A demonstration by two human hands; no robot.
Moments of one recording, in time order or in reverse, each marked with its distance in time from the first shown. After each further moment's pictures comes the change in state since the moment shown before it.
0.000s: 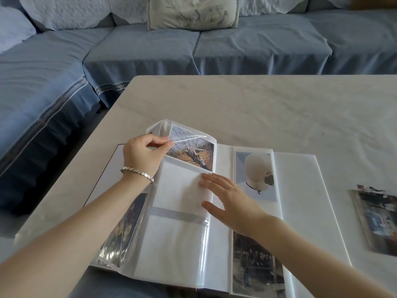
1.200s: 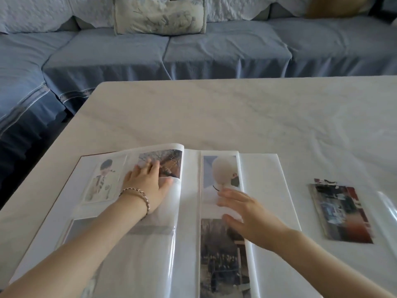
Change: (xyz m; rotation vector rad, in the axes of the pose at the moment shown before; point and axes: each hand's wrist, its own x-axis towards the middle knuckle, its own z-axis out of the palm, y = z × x) left_hand -0.037 0.018 0.043 0.851 -0.825 -0.092; right_hand -0.067 0.059 -0.028 0.009 0.007 0.155
